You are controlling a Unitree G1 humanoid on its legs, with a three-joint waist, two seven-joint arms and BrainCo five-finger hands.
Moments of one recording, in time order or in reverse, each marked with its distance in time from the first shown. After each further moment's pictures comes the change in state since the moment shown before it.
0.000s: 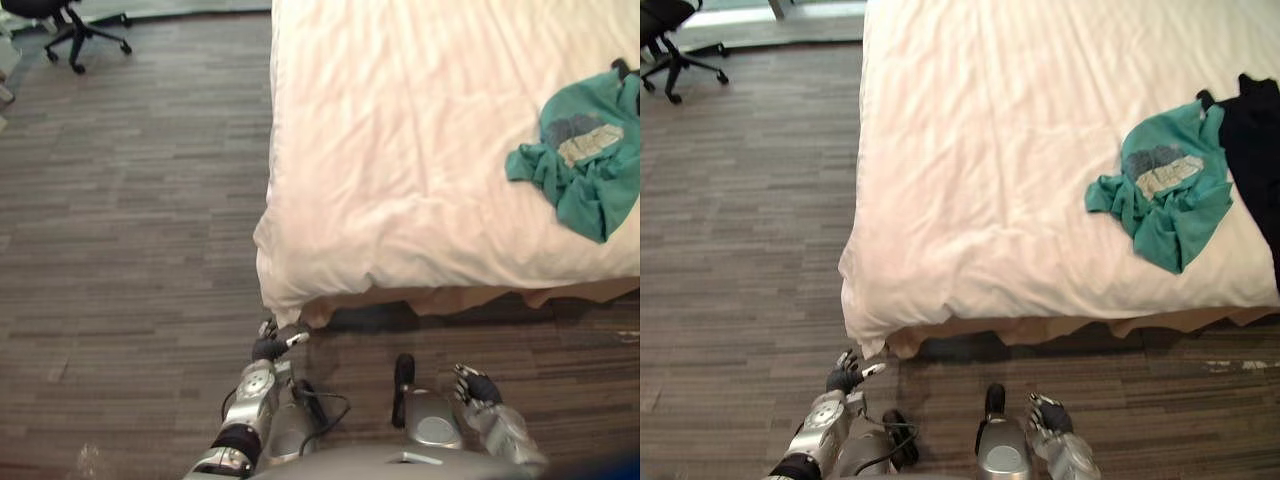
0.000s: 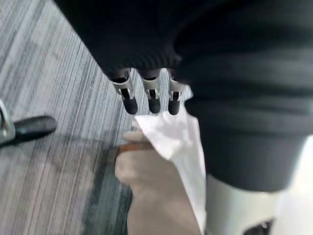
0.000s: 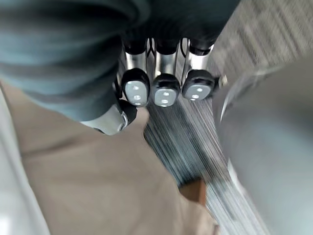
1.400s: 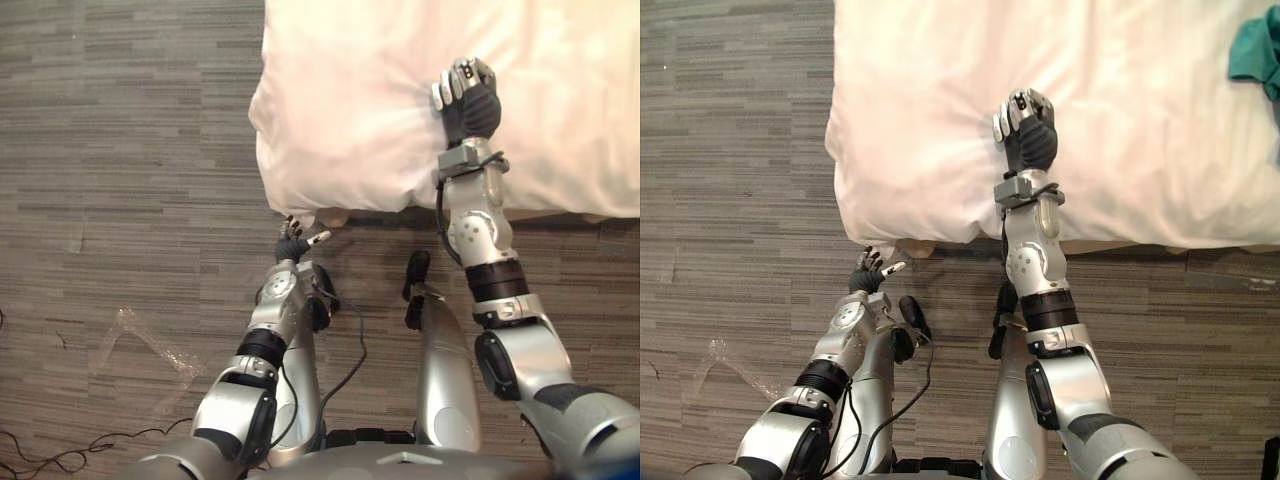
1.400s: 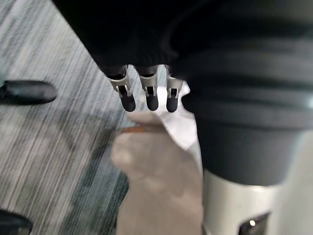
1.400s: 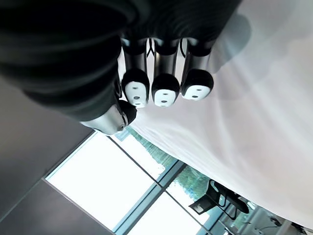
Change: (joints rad) left arm -0.423 -0.109 0.041 -0.147 -0.134 0.016 0.071; right arm -0.839 0.033 0.164 -0.673 0.323 -0.084 -0.191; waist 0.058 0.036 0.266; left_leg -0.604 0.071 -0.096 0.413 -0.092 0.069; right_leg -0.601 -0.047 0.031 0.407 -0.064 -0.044
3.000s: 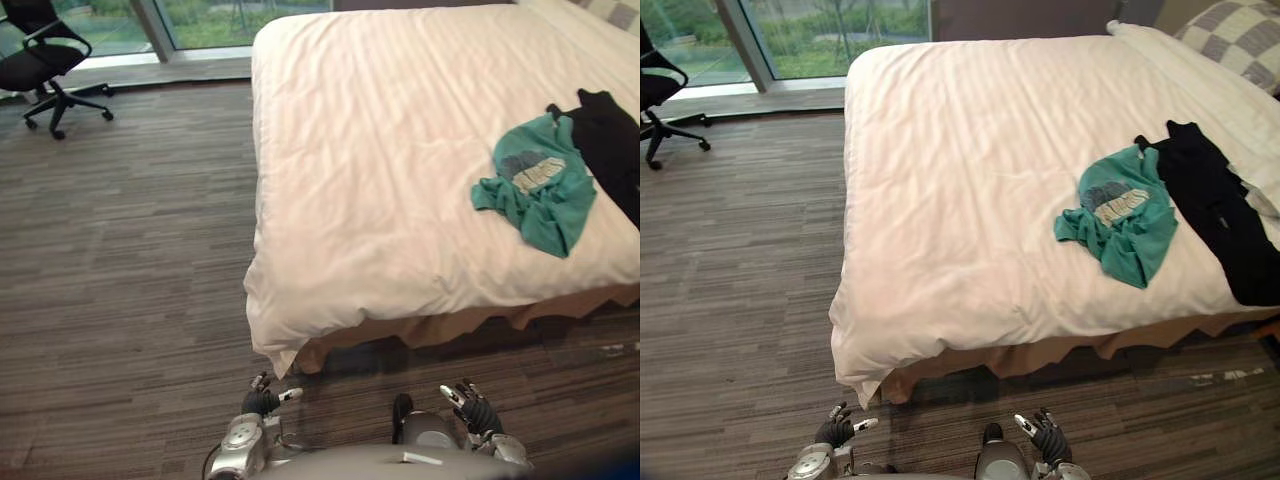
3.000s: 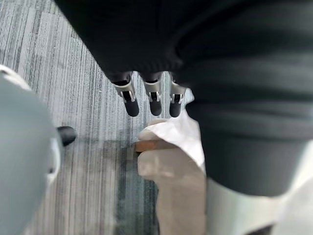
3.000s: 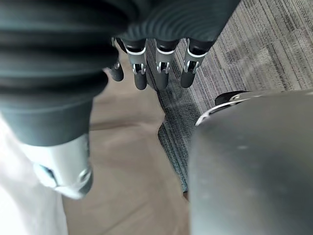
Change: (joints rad) left arm 0.552 0.081 -0.007 0.230 0.272 -0.058 -0.125; right arm 0.877 0.010 -0.133 0.710 -0.661 -0.006 0.187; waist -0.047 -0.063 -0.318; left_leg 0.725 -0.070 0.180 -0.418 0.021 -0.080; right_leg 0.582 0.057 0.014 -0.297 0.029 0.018
